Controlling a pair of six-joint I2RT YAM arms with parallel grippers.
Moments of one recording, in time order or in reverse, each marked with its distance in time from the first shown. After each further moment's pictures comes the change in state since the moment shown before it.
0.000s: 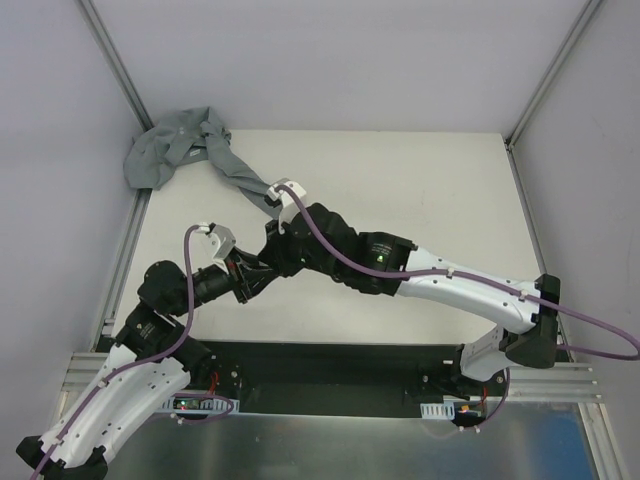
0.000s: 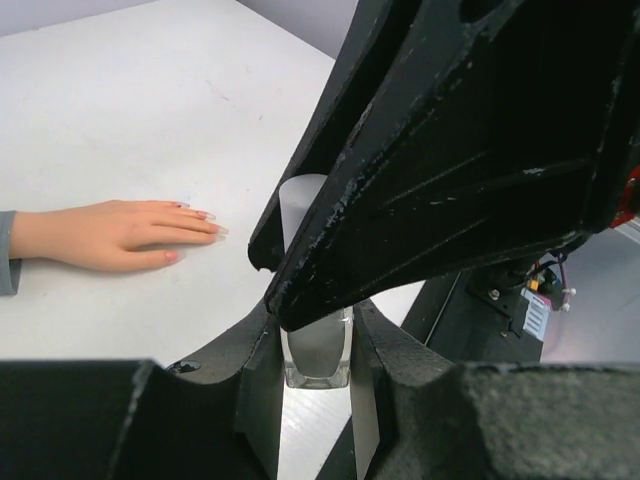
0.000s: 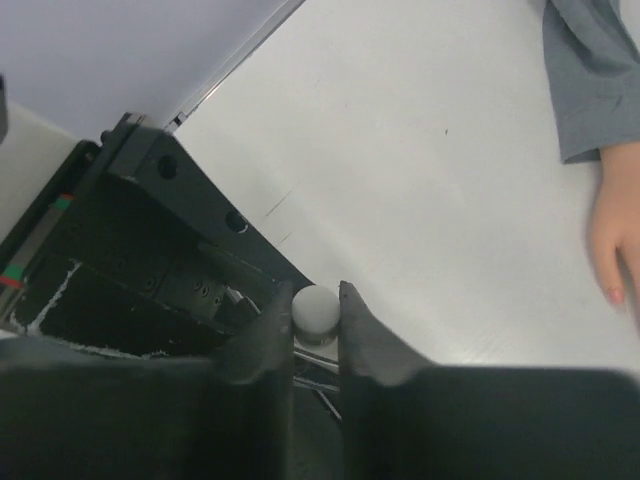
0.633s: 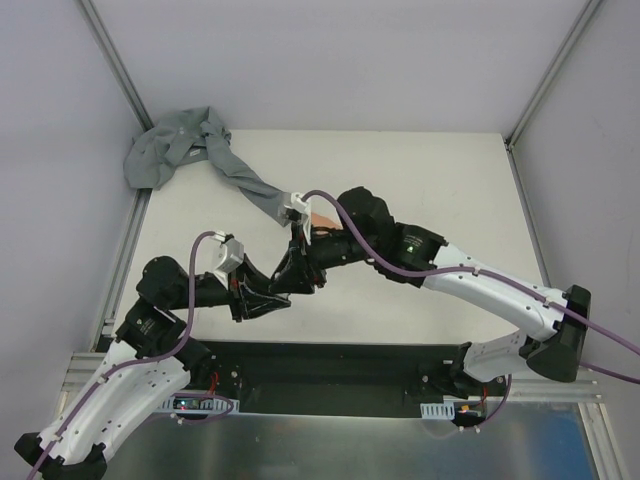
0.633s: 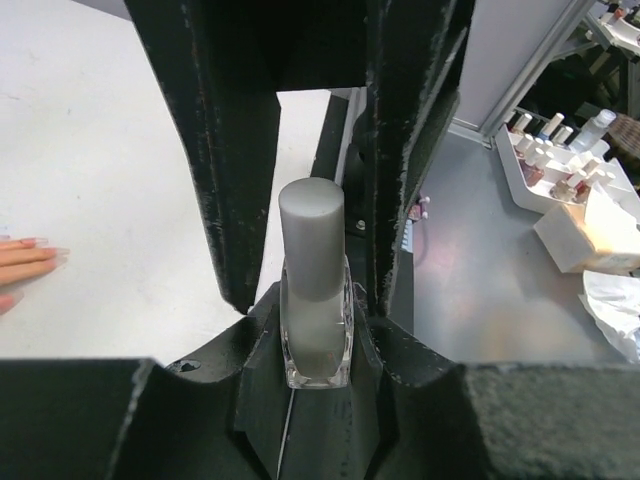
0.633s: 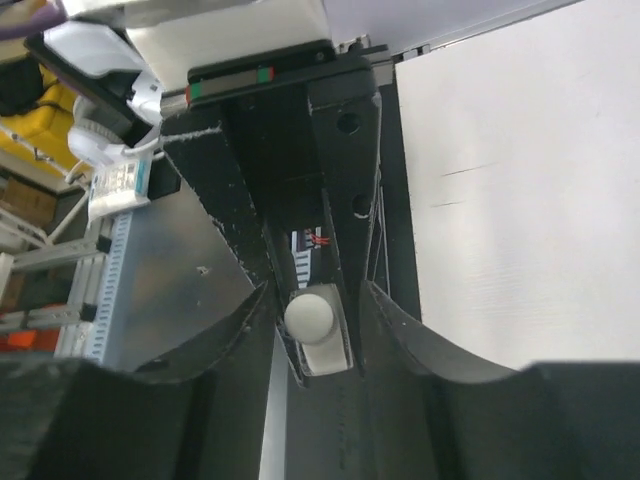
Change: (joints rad) left arm 0.000 0.043 0.036 0.033 0.430 -0.058; right arm -0.176 -0.150 -0.215 0.184 -0.853 -0.216
